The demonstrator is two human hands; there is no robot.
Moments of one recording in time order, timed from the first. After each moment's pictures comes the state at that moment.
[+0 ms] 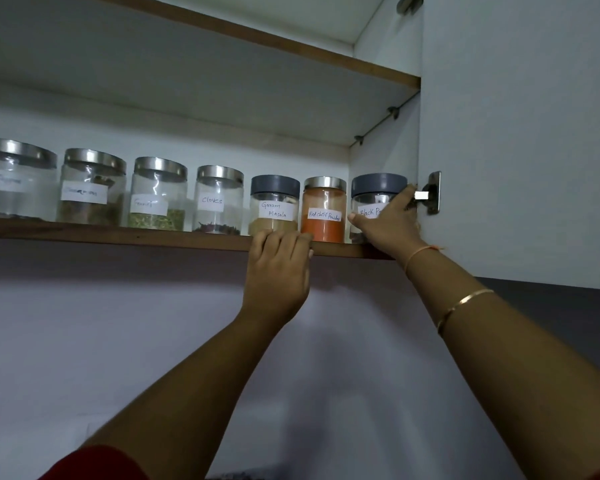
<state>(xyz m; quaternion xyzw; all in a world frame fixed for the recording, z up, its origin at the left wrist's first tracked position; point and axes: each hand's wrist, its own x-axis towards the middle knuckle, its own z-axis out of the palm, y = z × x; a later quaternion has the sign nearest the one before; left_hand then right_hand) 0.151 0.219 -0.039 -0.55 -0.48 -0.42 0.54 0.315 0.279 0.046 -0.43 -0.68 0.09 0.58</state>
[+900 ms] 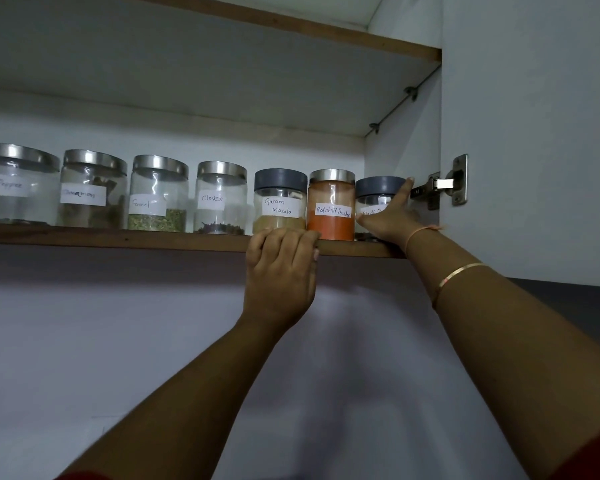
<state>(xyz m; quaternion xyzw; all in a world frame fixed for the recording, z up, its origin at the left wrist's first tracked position) 0.146 0.235 -0.041 -0.48 -0.46 -0.41 0.62 0.300 0.333 0.063 -0.48 -0.71 0.17 0.49</state>
